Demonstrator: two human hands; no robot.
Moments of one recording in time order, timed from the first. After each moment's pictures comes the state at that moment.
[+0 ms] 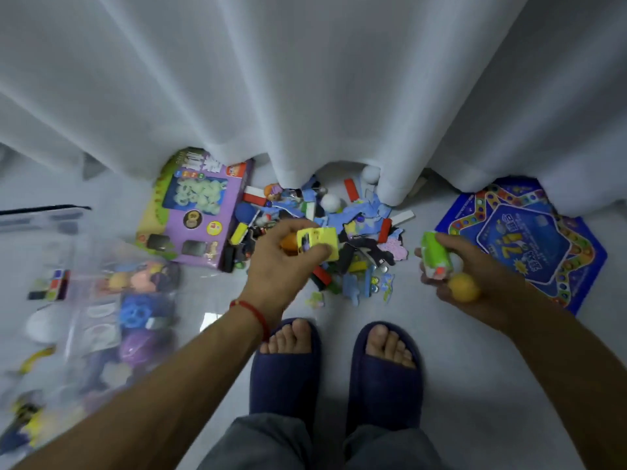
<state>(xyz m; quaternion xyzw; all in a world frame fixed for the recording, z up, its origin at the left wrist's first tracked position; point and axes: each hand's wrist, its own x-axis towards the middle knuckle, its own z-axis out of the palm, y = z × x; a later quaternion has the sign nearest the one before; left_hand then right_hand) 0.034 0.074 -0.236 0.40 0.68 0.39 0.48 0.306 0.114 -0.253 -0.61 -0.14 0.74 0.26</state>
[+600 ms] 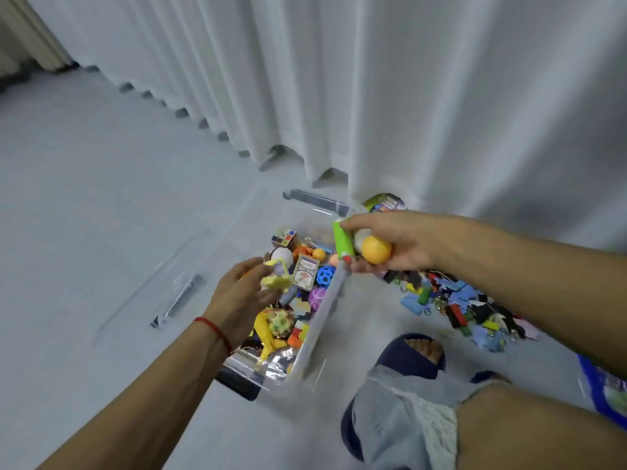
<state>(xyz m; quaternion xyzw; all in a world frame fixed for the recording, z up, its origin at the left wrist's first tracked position) -0.205 -0.187 -0.090 0.01 0.67 0.61 0.42 -0.055 0.016 -0.026 -0.43 -0.46 0.77 -0.09</state>
